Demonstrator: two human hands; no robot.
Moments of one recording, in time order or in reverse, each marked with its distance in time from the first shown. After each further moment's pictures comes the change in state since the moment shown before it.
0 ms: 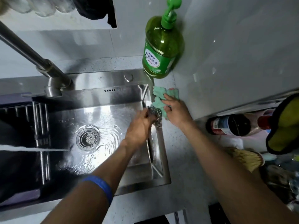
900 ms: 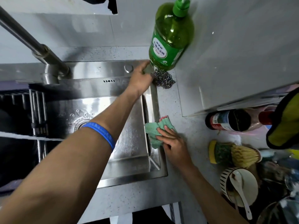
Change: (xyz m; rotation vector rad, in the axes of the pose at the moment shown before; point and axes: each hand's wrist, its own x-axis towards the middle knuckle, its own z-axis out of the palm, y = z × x) left_hand 0.105 0.025 -0.070 -0.845 0.110 -0.450; right_hand -0.130 0.038 0.074 0.067 0.170 -0.267
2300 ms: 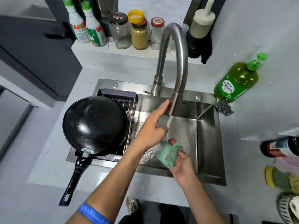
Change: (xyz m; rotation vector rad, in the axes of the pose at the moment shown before) left_hand -0.281 -0.013 -0.230 0.204 0.040 0.323; right_hand -0.010 -0.248 0.101 1.567 0.046 1.112
